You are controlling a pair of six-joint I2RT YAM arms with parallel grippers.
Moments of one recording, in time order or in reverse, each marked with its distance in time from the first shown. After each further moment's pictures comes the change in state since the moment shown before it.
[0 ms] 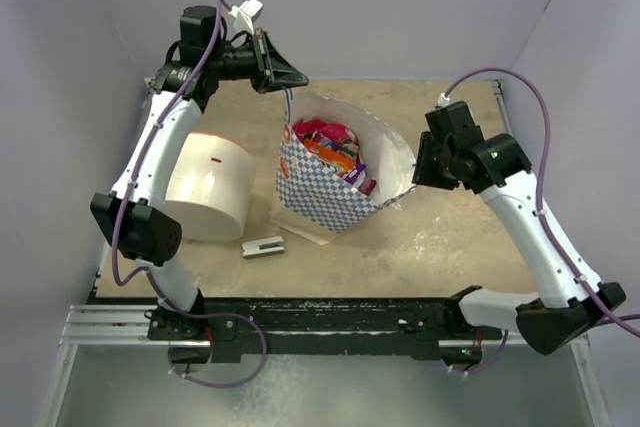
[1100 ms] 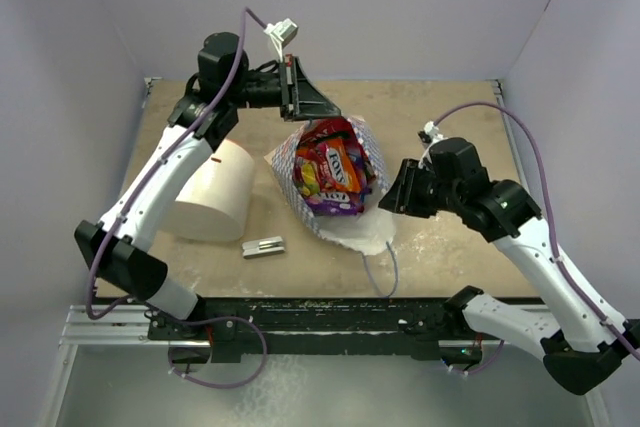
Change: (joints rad) left arm -0.208 -0.176 -0.254 0.292 0.049 -0.119; right arm 0.135 -0.253 -0.303 0.274 -0.359 0.126
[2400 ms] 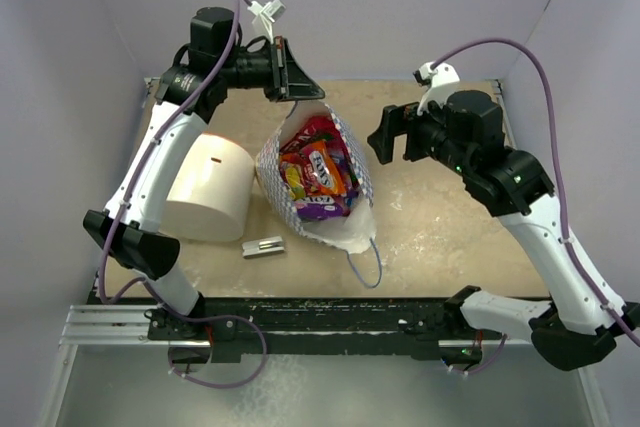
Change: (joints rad) left arm 0.072 0.098 0.305 -0.398 -0.117 0.302; right arm -0.002 0.167 0.356 0.172 0.190 -0.472
